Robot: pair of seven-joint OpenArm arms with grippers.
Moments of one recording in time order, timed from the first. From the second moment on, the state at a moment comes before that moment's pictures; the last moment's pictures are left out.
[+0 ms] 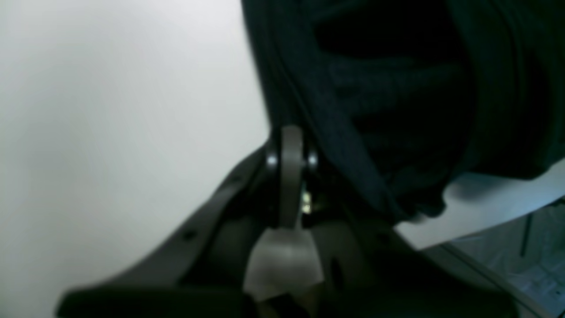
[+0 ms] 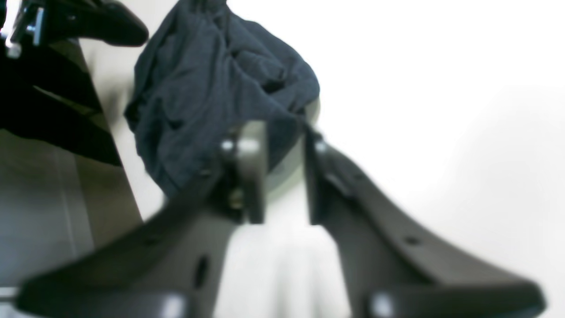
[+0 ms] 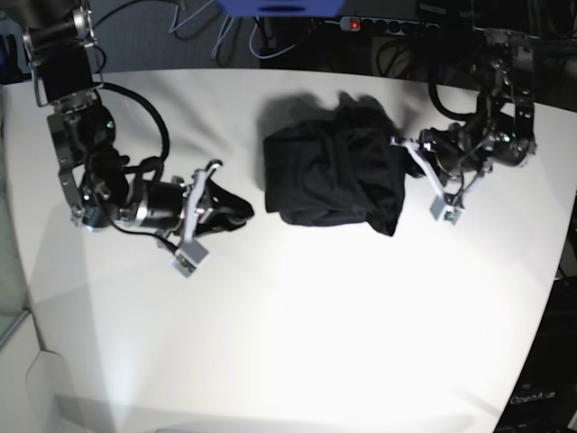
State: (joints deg) left arm 8.0 -18.5 -3.6 100.8 -31.3 -14.0 66.4; right arm 8.6 21.9 -13.0 88.6 49.6 39.5 -52.6
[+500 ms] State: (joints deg) left arm 9.4 -16.0 0.6 95.5 -31.8 -13.7 61.9; right arm 15.2 19.1 -13.4 78.6 36.0 39.5 -53.0
